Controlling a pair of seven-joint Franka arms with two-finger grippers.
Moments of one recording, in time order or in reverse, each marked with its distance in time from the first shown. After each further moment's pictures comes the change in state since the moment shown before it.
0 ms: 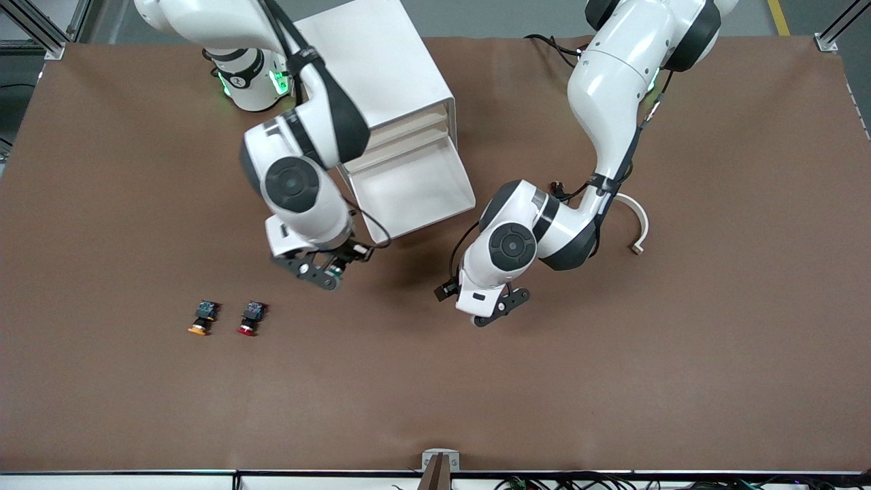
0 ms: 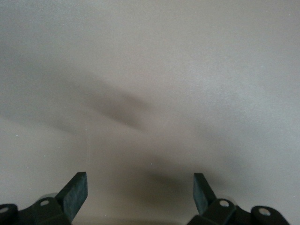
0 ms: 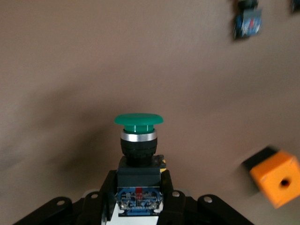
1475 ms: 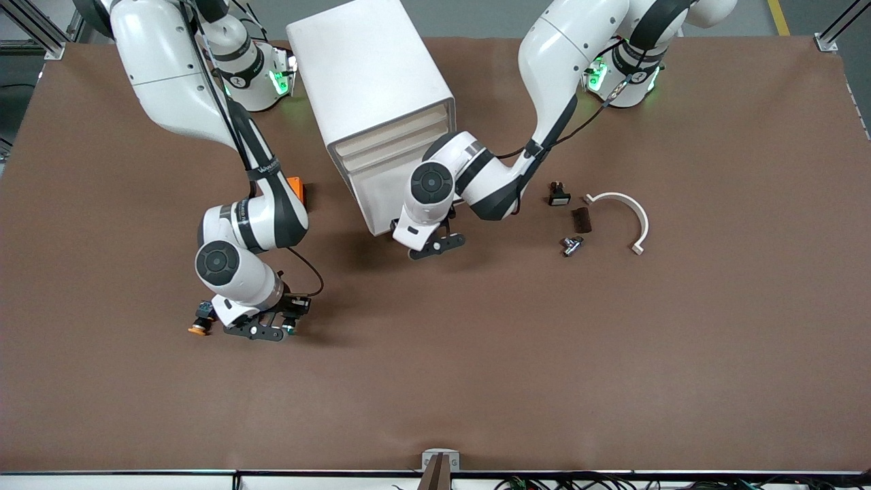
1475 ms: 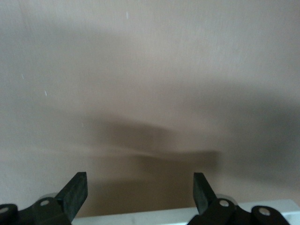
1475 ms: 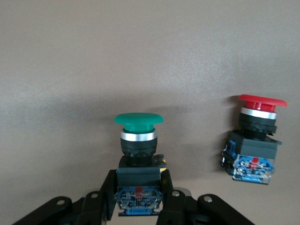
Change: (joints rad) left arm -0.188 -0.062 -0.065 -0.223 0.020 0.083 -0.027; right arm -0.219 0.183 0.017 -0.211 0.003 0.512 -0.488
